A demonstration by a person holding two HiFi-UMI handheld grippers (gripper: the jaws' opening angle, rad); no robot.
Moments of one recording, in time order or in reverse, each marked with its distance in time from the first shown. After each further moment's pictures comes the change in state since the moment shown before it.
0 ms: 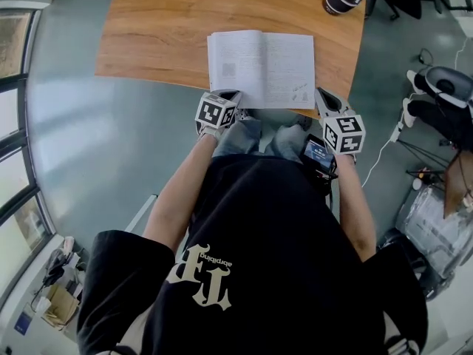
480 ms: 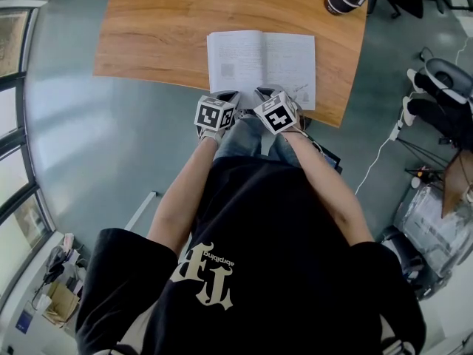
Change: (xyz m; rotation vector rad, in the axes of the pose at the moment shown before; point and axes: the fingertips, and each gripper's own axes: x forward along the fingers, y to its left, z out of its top) left arm -0.001 0.004 0.000 -0.080 -0.030 0.008; right arm 0.134 0.141 -0.039 -0.247 0.328 0.224
